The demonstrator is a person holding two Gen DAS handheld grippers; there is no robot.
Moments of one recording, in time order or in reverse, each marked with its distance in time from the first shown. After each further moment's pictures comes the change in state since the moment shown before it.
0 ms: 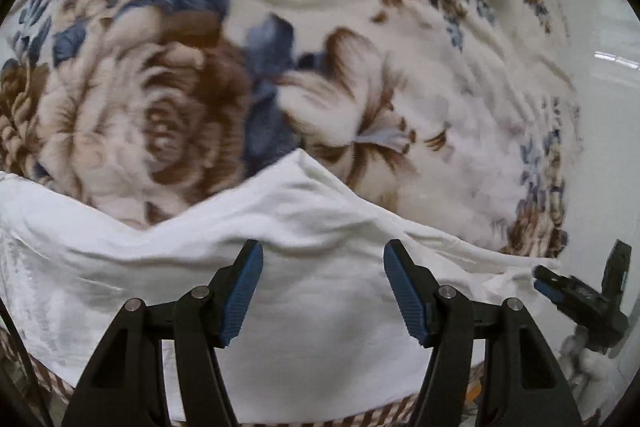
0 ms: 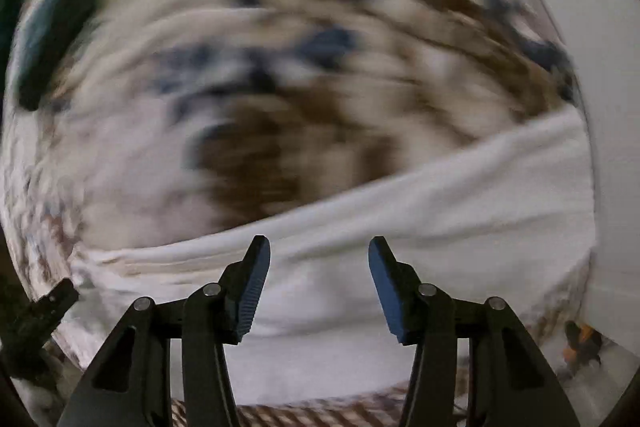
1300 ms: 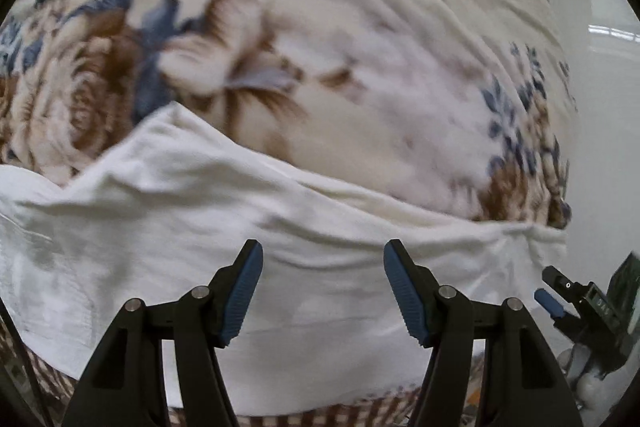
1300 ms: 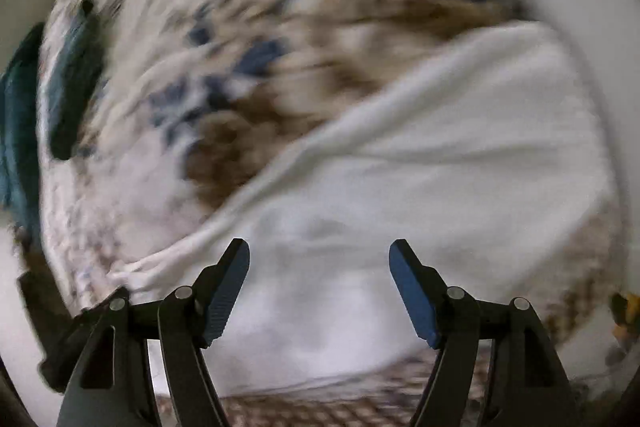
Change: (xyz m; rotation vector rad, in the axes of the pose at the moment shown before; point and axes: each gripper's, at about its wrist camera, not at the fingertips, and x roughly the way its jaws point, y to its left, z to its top) left arm 0.018 -0.087 -0.036 0.086 -0.010 0.007; right arm -0.015 -0.088 -0.045 0.145 -0.108 0.151
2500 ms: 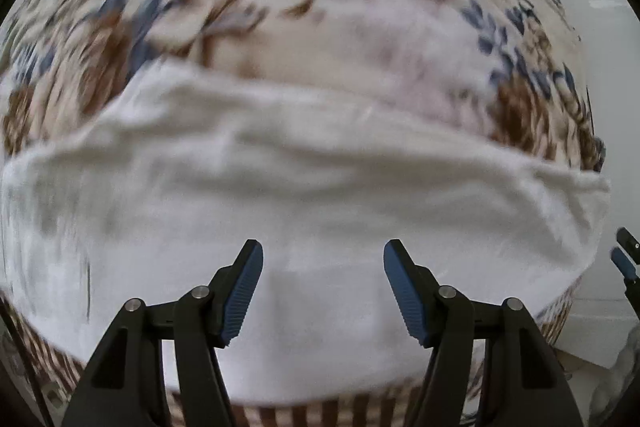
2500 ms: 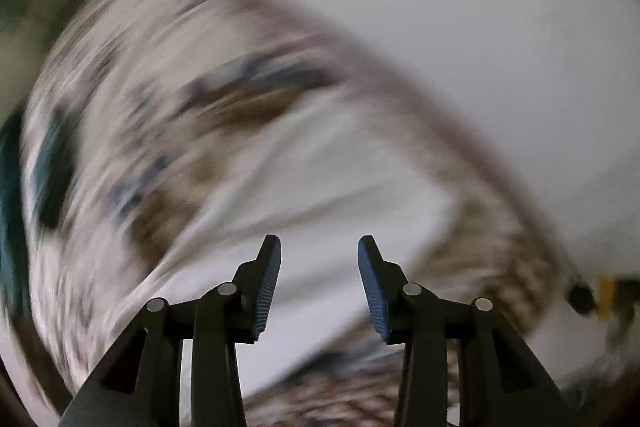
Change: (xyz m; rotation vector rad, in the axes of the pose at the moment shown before) left arm 0.028 -0.047 -0.054 0.143 -0.070 0.157; right arm -0.036 -0.058 -0.047 0.033 -0.238 -0.011
